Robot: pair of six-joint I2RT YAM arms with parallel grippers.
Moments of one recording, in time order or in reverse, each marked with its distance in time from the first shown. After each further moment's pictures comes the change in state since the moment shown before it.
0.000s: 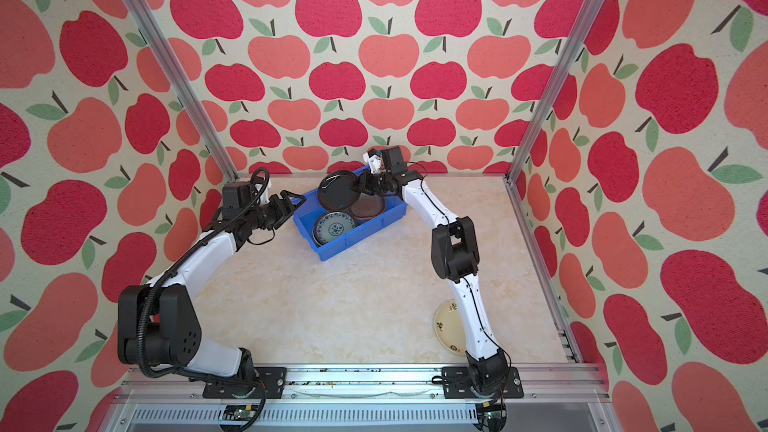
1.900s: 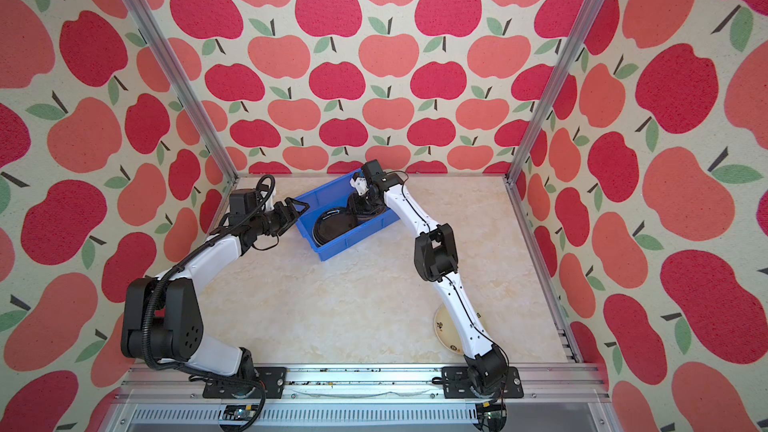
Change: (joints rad) left arm -0.018 0.039 -0.069 0.071 -0.003 -0.007; right arm 0.086 0.180 0.272 -0.474 0.245 -0.311
